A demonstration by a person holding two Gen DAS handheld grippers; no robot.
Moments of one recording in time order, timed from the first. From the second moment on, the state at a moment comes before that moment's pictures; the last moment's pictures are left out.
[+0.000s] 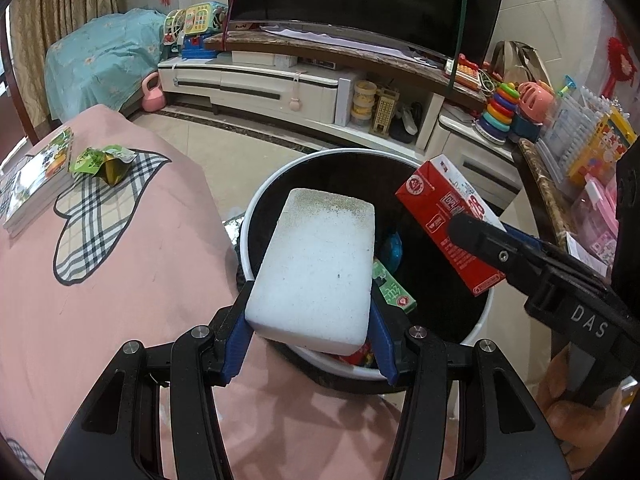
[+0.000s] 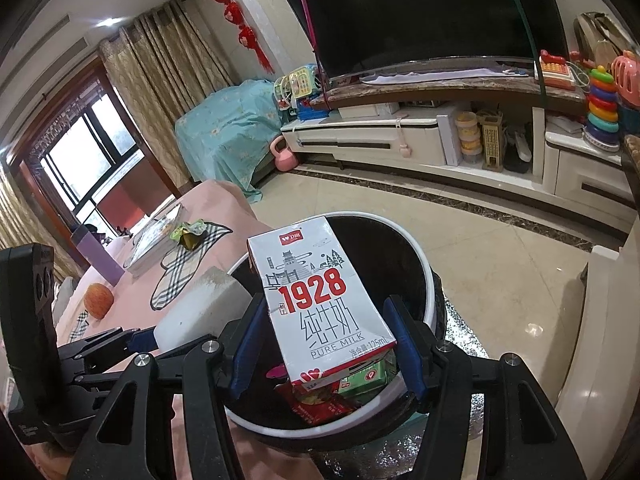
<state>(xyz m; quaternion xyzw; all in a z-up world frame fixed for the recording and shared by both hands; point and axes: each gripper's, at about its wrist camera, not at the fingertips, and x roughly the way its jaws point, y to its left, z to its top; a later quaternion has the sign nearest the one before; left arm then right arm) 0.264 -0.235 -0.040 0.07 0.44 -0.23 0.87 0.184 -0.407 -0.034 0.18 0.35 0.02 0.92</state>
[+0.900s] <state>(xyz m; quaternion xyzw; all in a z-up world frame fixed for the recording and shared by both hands) 0.261 -0.231 -0.041 0.08 0.43 -0.22 0.87 0.183 -0.415 -0.038 0.19 0.36 0.02 0.91</state>
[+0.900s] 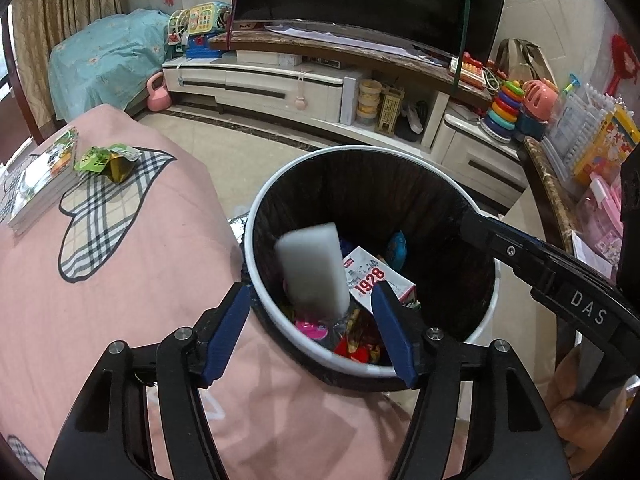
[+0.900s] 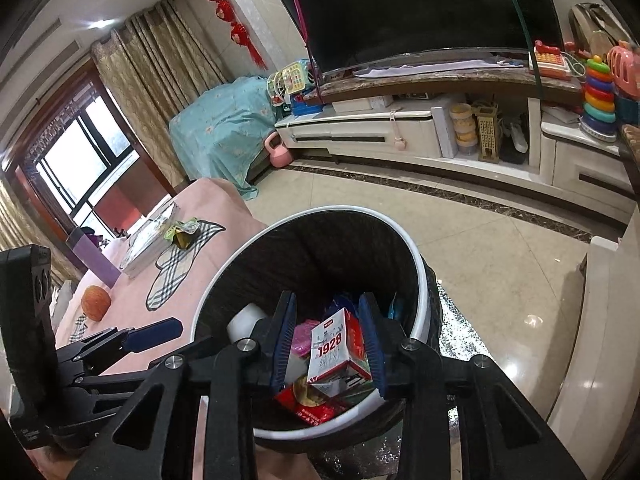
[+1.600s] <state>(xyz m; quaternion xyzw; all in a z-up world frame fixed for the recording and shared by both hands) 0.167 -0.129 -0.043 -0.02 0.40 -0.19 0.90 0.117 -0.358 -0.033 0.18 0.35 0.04 0.92</state>
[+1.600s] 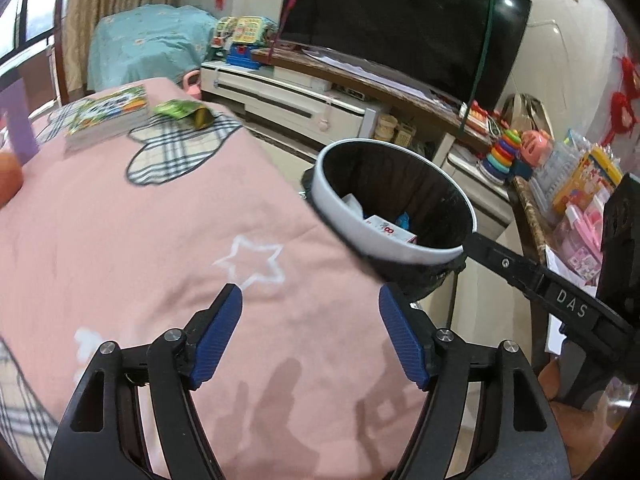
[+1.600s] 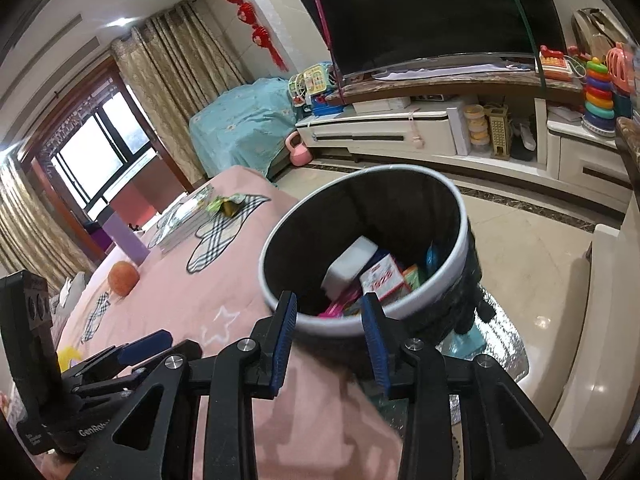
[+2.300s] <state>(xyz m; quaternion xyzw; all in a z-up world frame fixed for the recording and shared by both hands) 0.093 -0.075 -0.016 -0.05 0.30 -0.16 0.94 0.049 -0.316 -0.002 0.14 0.27 0.02 0.95</state>
